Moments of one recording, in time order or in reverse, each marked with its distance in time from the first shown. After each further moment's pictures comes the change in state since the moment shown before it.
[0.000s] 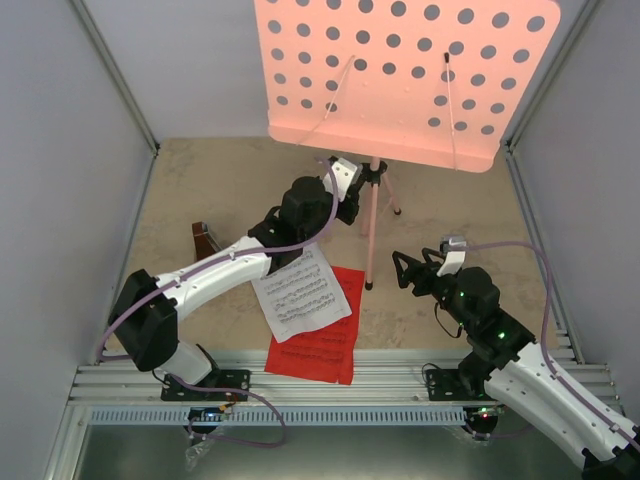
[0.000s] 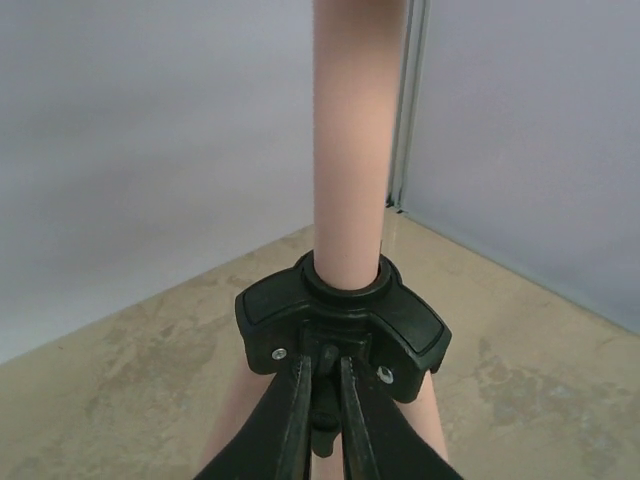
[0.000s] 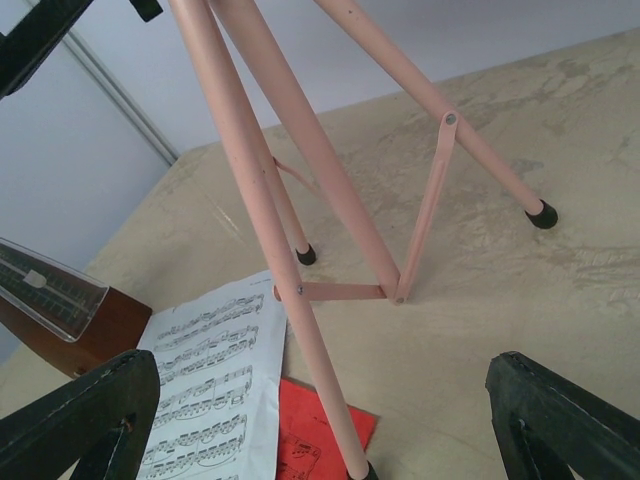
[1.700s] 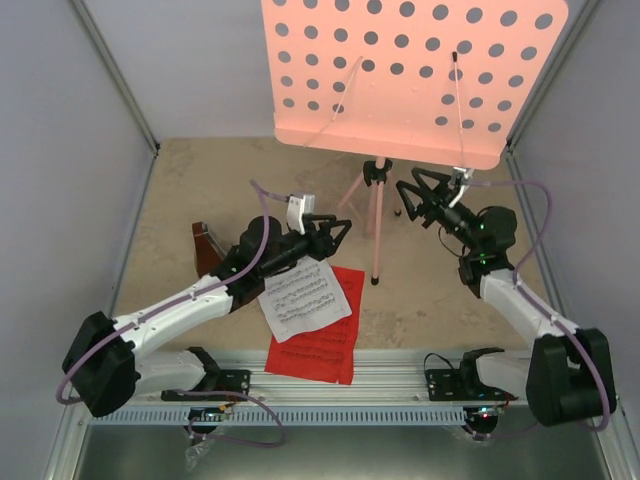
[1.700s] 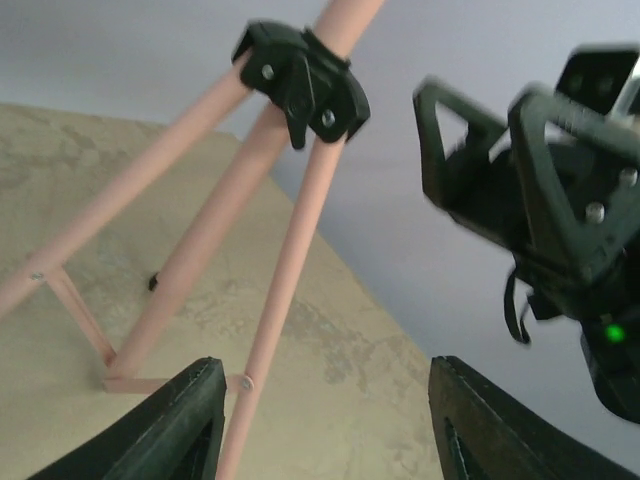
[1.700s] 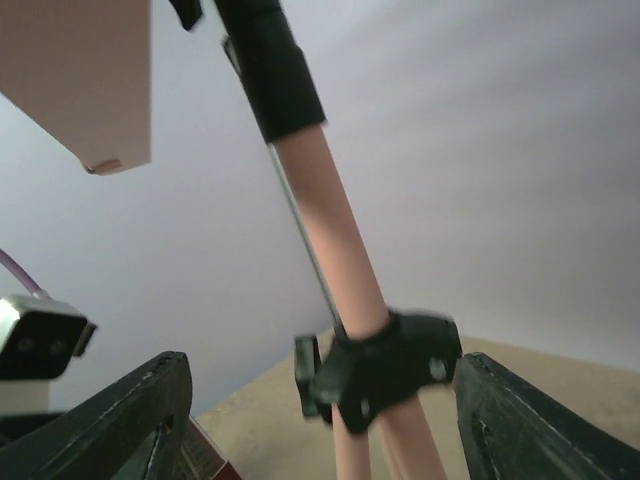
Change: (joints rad) left arm 0.043 -0.338 -0.402 0.104 0.262 -0.598; right arm -0.466 0.619 0.187 0.954 -0.751 0.043
